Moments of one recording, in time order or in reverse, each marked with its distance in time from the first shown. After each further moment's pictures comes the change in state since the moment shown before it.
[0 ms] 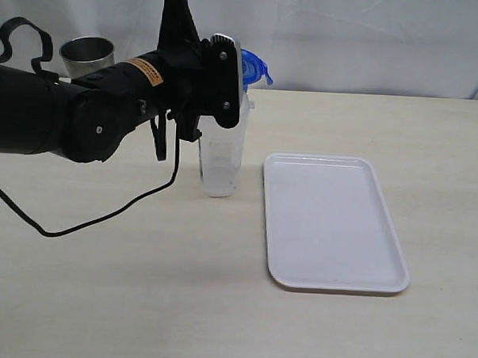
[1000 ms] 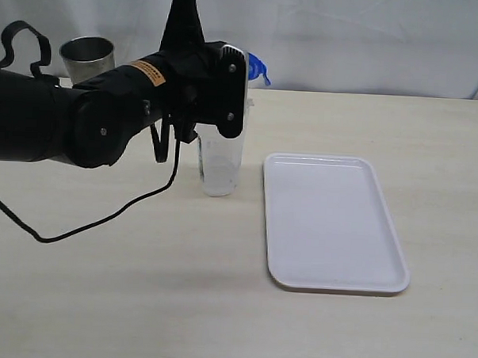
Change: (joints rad) left arm -0.044 -0.020 0.021 -0.126 -0.015 0.213; right arm 0.000 0.000 0.000 0.000 0.000 0.000
